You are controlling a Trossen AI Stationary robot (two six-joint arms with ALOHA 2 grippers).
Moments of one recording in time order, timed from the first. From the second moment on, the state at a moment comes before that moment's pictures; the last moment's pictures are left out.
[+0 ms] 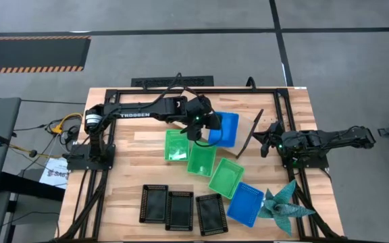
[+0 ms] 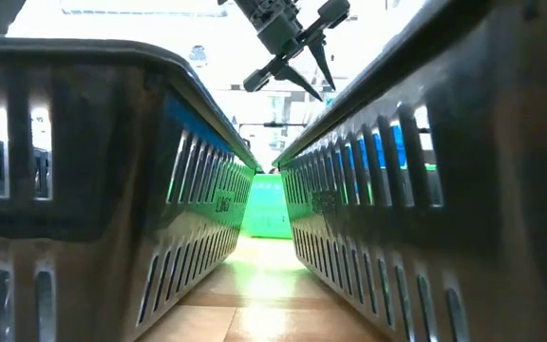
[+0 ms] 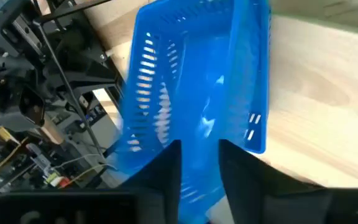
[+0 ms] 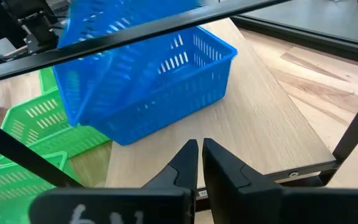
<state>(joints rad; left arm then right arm) 0.15 1.90 1.75 -0.66 -0.07 2.07 0.10 0.18 0.14 -0.41 0.56 0.52</state>
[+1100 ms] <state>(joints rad) -0.21 1.76 1.66 -0.39 0.12 0.46 0.10 0.18 0.14 -0.39 0.41 0.56</state>
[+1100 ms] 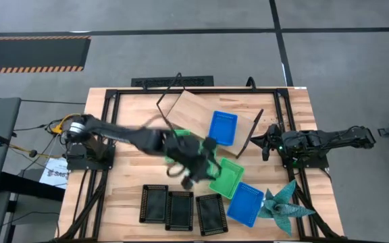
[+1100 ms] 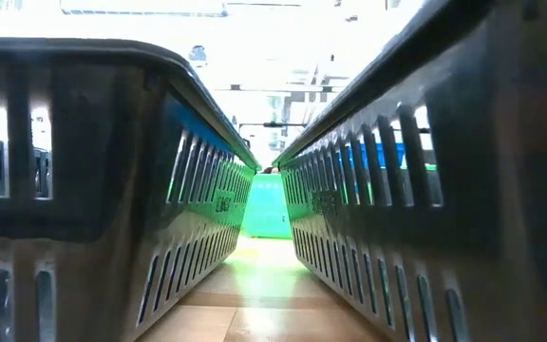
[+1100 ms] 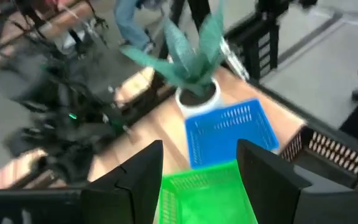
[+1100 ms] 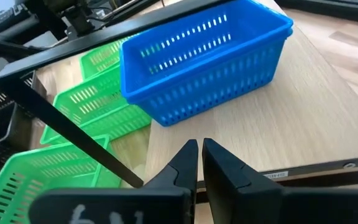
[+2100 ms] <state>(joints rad) -0.39 2.47 2.14 -0.17 0.07 0.38 0.21 0.20 0.14 -0.42 0.38 0.59</state>
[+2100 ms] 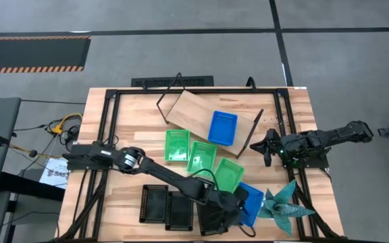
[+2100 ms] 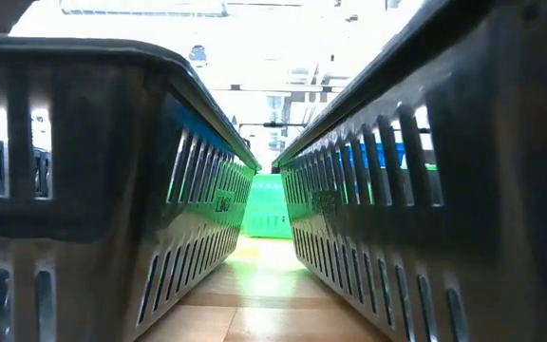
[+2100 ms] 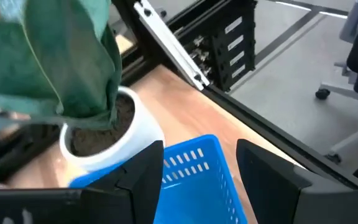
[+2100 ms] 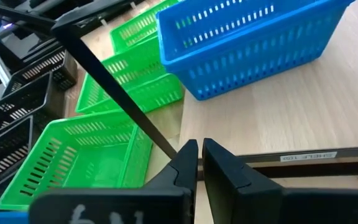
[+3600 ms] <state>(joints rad) -0.41 2.52 2.16 -0.38 -0.01 0.26 0.26 0.20 0.14 -0.42 0.38 0.60</state>
